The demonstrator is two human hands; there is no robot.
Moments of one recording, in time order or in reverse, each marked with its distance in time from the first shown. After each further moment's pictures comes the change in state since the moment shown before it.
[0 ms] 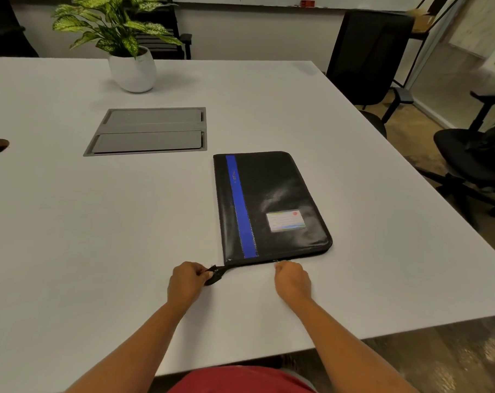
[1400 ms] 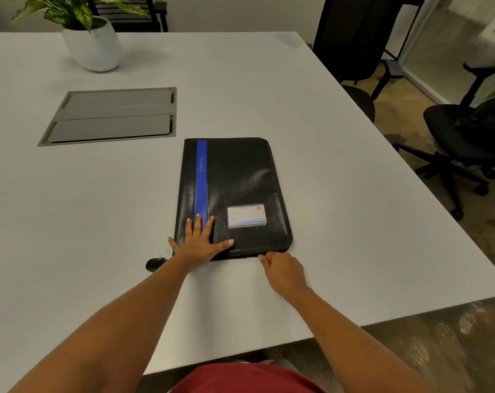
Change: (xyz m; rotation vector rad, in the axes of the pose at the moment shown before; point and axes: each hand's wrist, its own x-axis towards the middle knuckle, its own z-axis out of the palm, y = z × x) left_hand 0.060 0.069 0.066 0.510 -0.284 0.139; right_hand 0.032 0.054 -0.035 -0.109 -0.085 -0.289
